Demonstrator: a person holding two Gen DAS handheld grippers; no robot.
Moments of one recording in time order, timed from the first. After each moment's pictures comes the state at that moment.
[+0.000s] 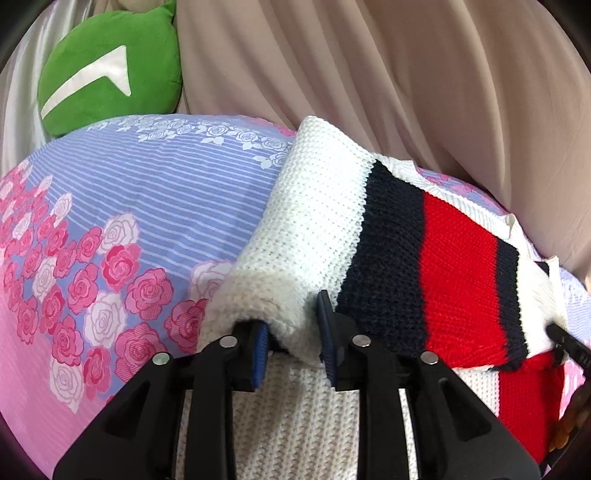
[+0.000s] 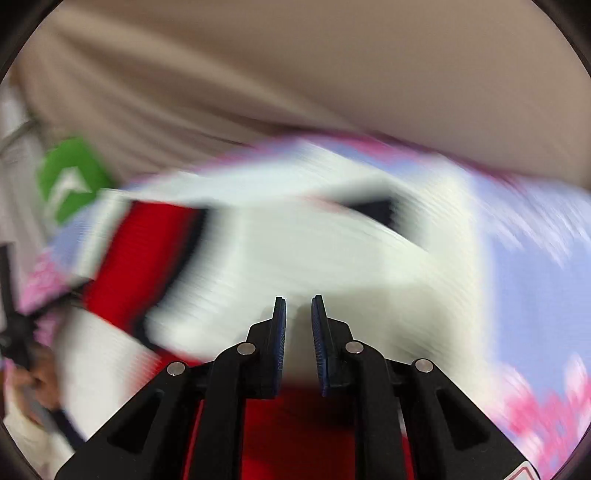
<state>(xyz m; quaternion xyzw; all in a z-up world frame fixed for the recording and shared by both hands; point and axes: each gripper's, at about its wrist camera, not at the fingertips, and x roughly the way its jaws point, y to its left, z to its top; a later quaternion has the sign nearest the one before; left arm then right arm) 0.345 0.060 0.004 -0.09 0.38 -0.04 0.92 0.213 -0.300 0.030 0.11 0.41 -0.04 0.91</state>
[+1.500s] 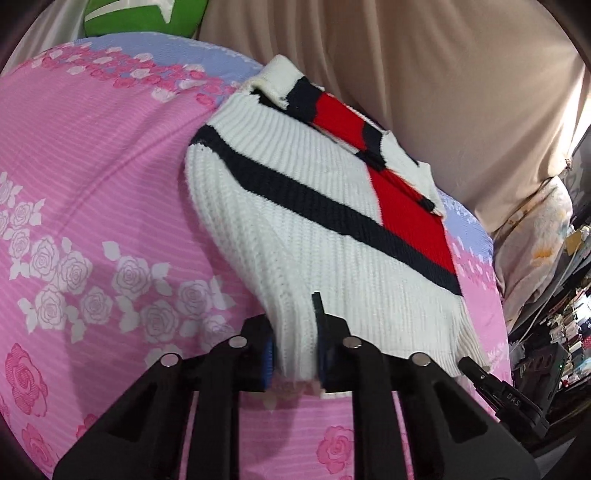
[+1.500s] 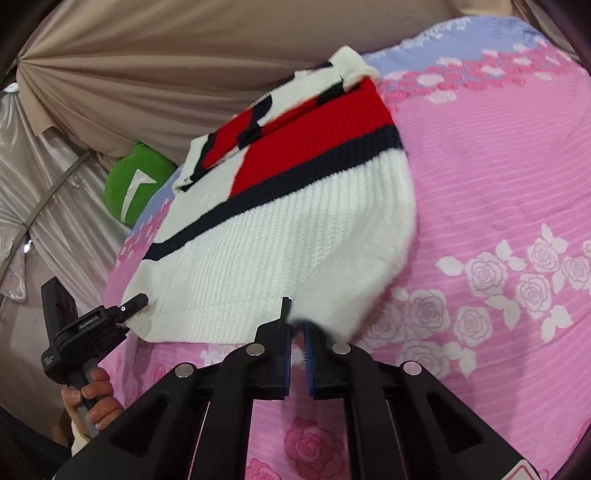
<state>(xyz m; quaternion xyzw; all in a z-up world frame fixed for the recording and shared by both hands) 0.057 0.108 -0.013 -0.20 0.41 -0.19 0.87 -0.112 -0.187 0.004 0.28 0.36 0.02 0.89</state>
